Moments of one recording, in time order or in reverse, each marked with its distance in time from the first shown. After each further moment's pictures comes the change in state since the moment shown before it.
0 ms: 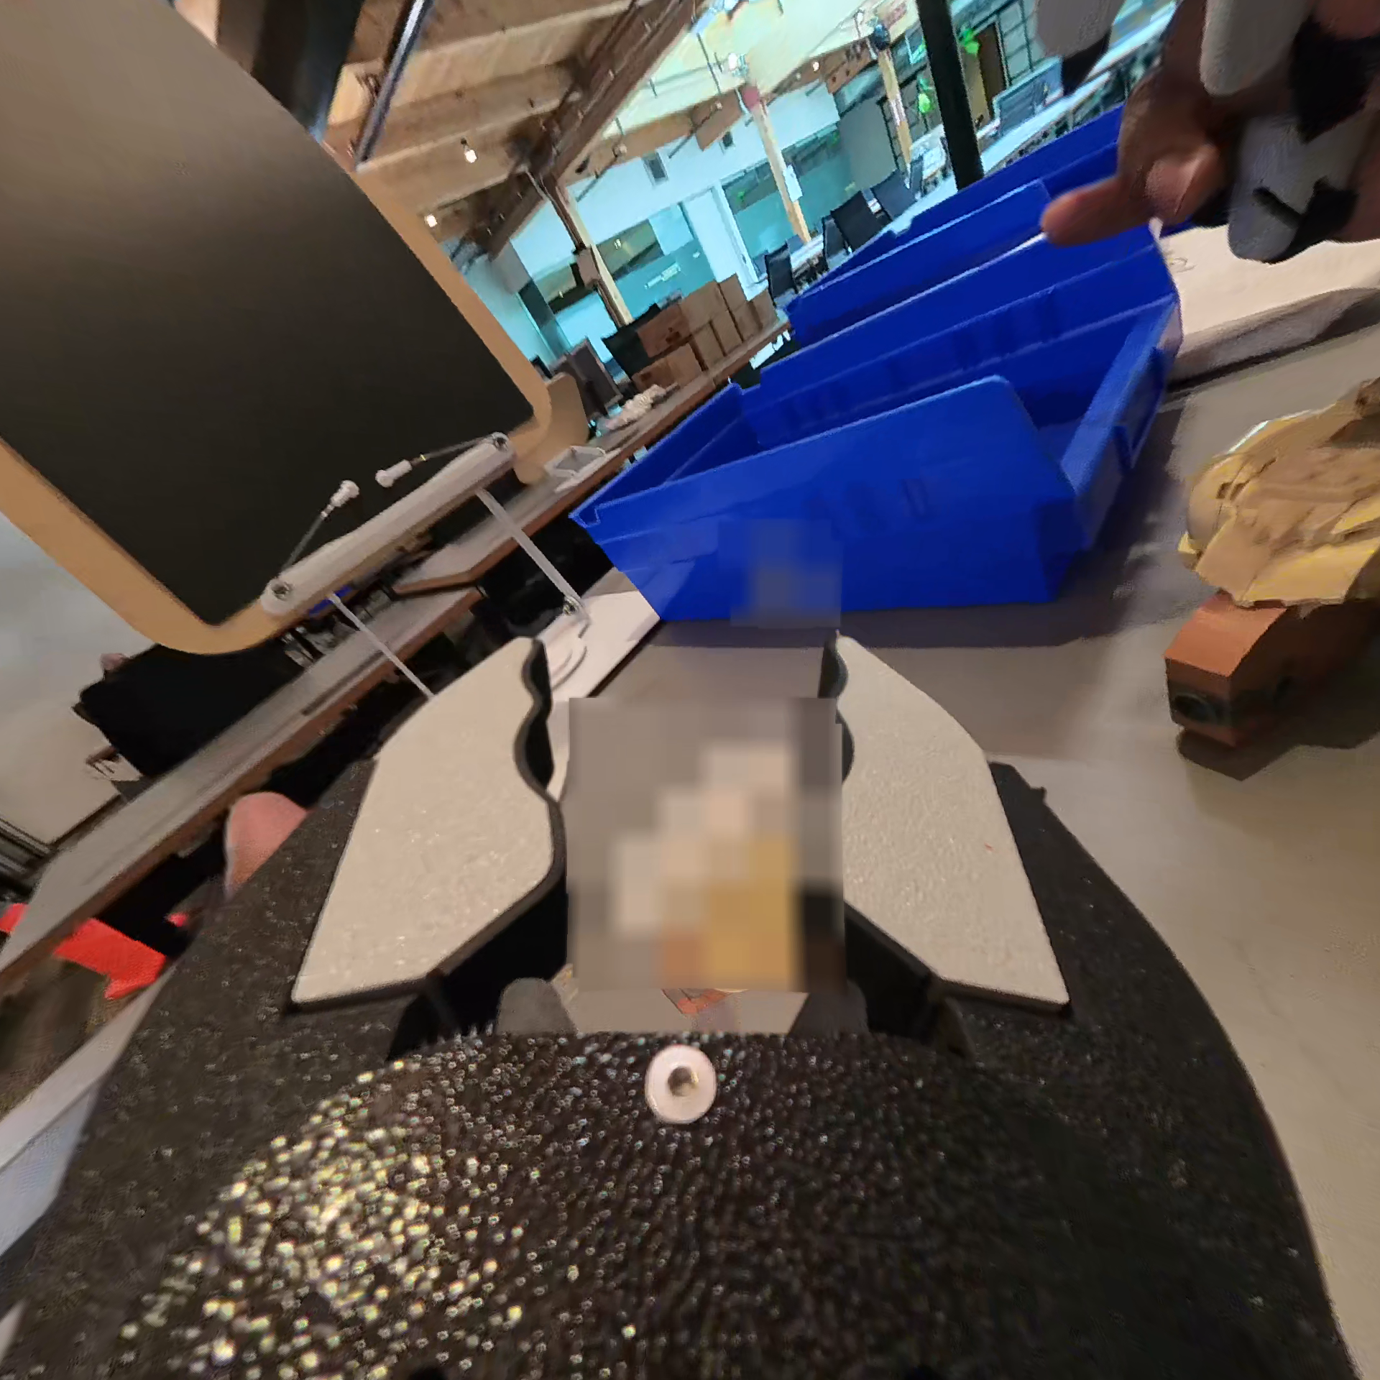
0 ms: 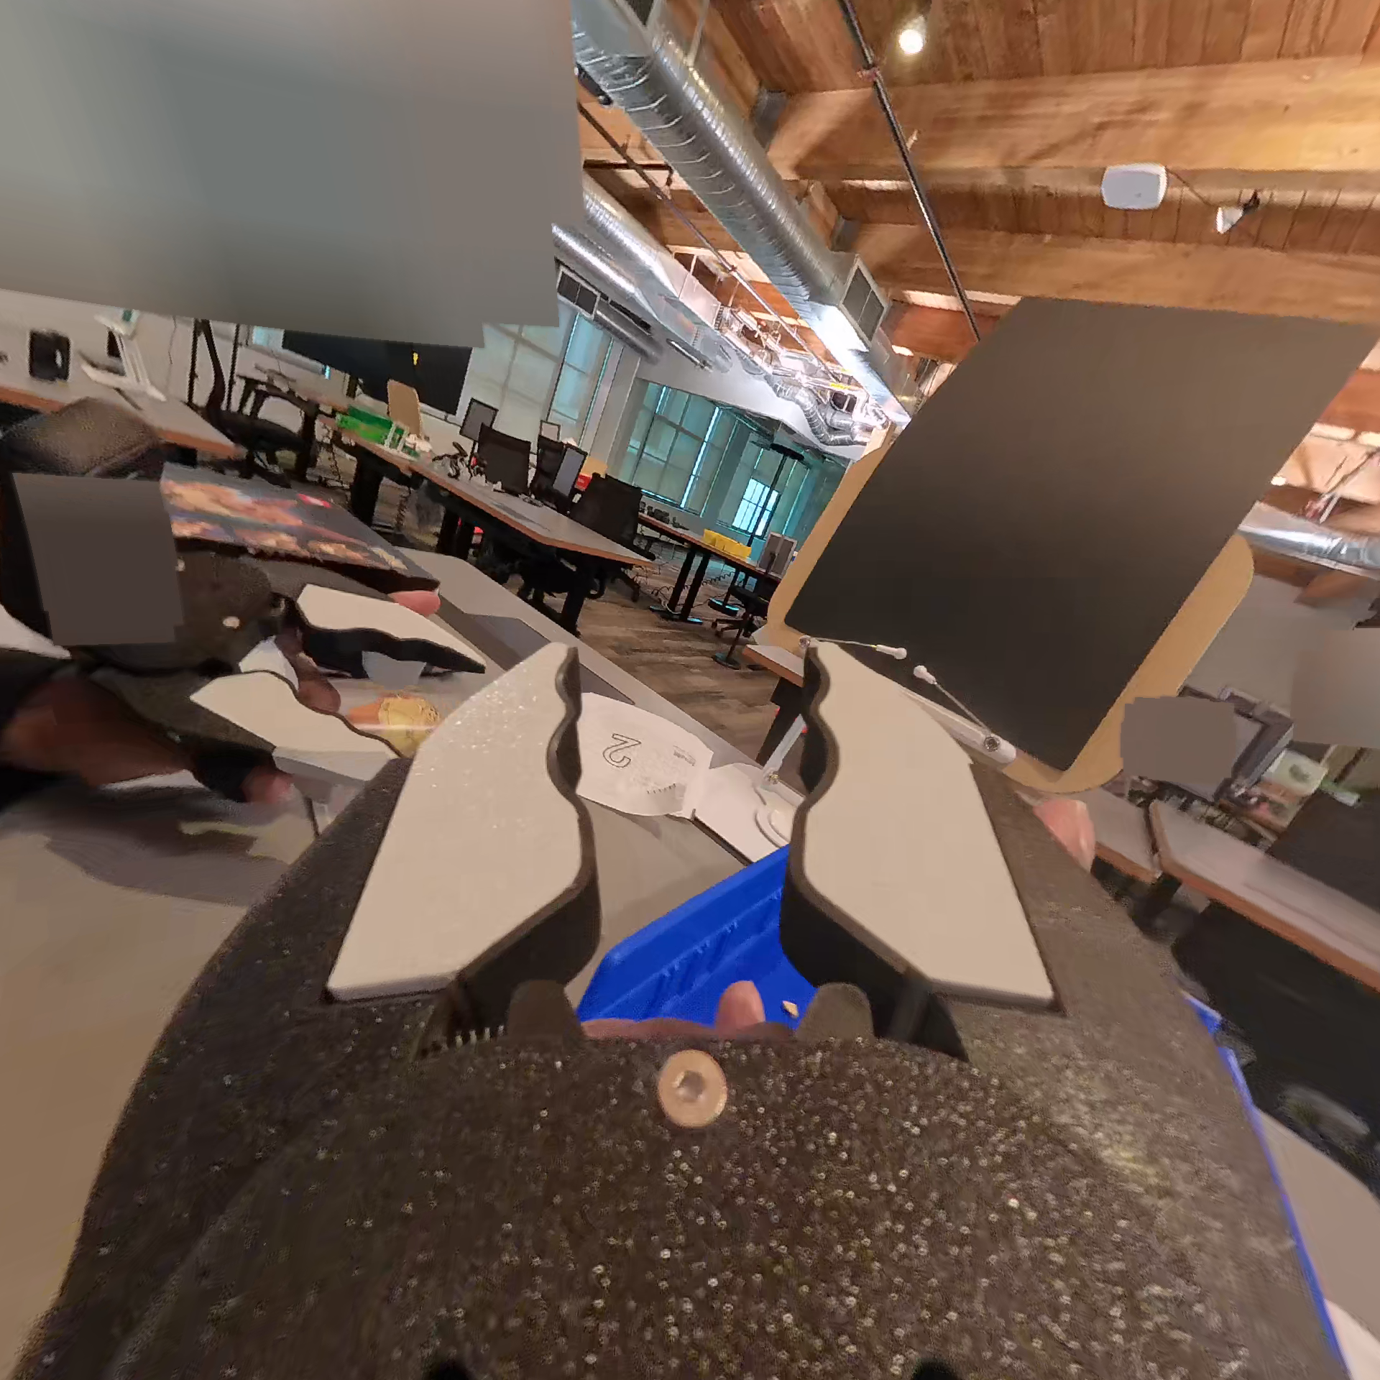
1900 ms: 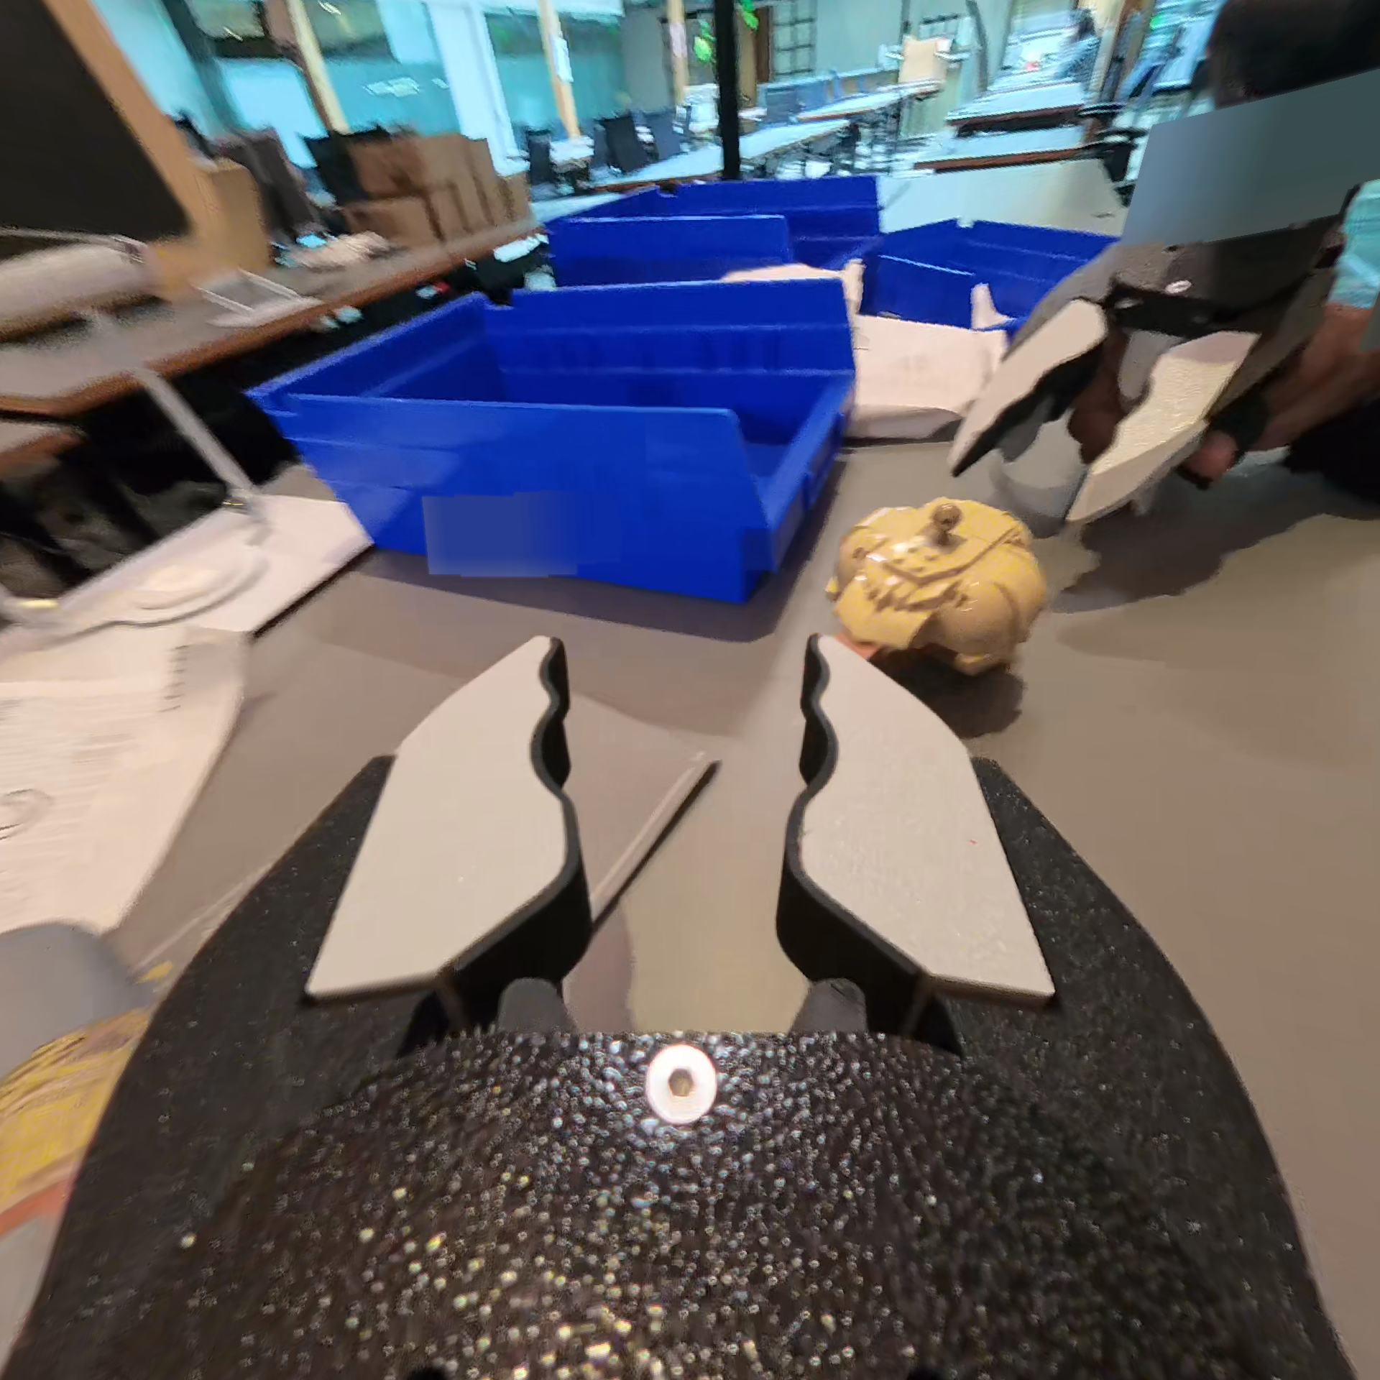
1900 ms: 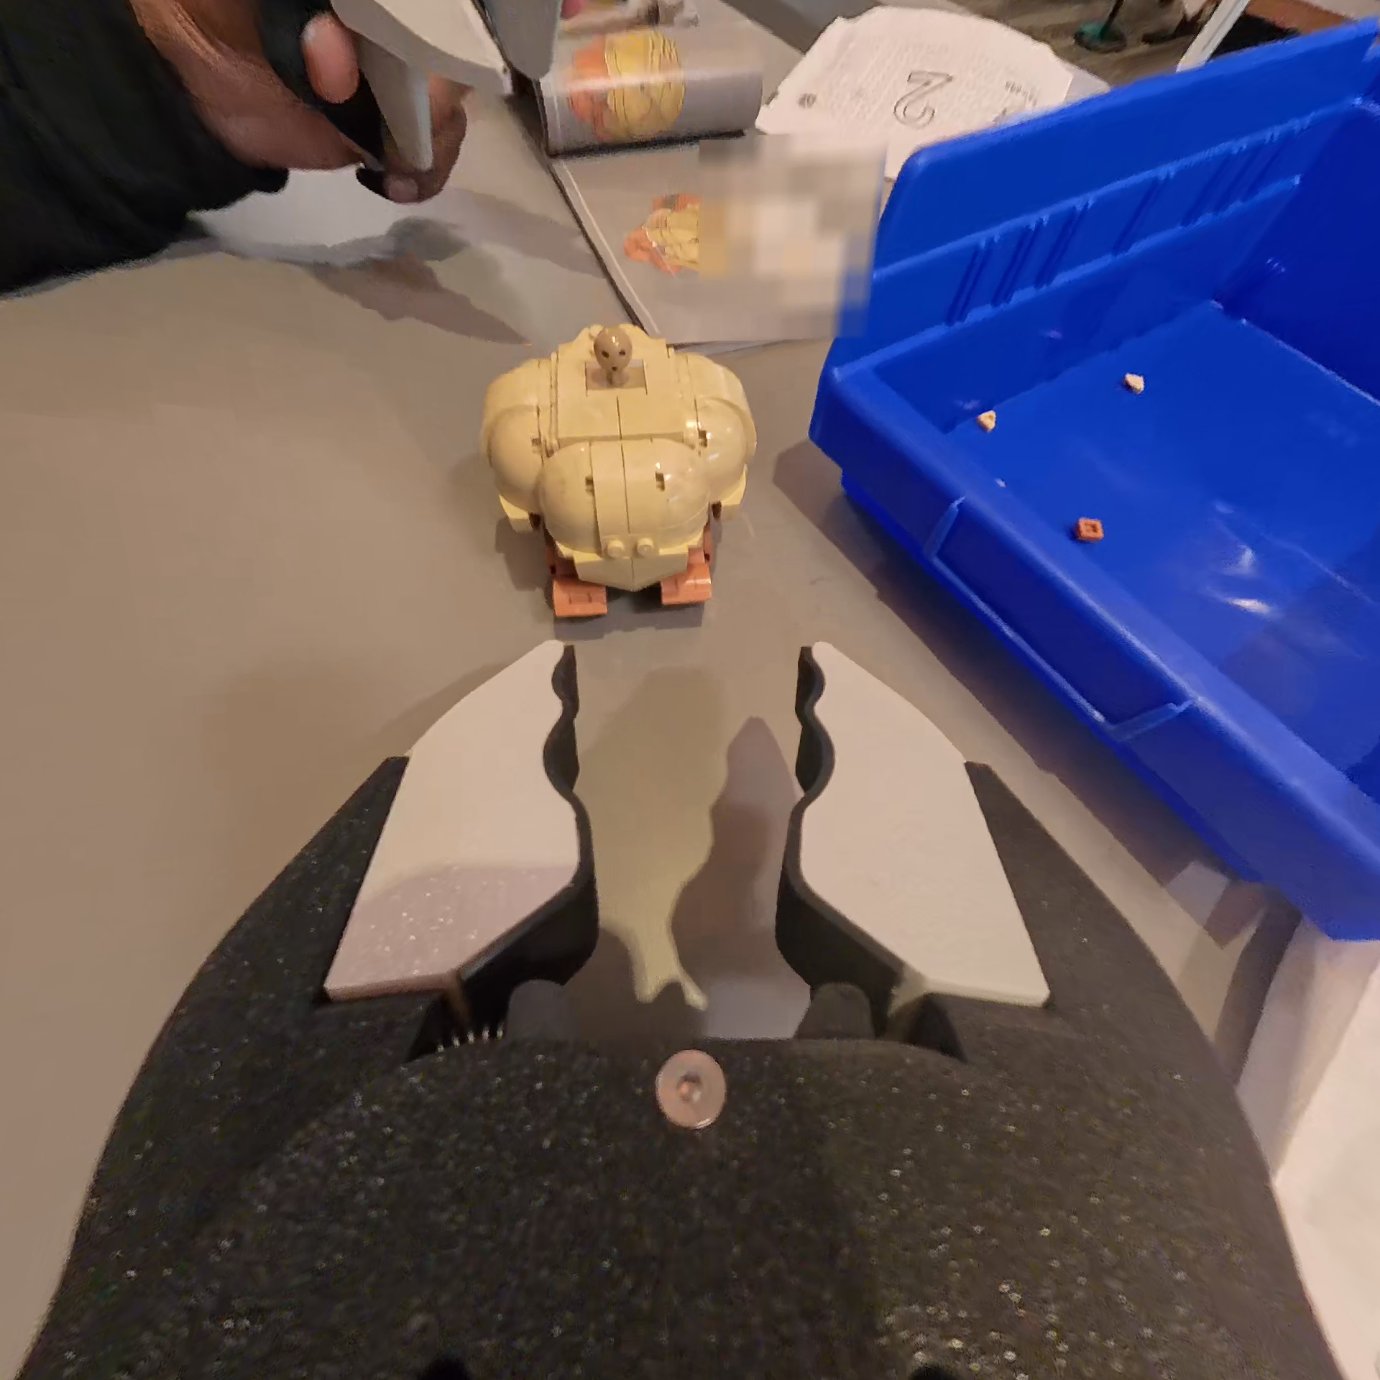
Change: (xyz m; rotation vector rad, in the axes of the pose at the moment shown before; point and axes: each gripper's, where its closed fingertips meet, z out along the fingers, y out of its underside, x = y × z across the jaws) left arm 0.061 -0.015 -0.024 -0.101 0.338 -0.350; right arm -0.063 0.124 -0.150 -0.706 -0.353 0.272
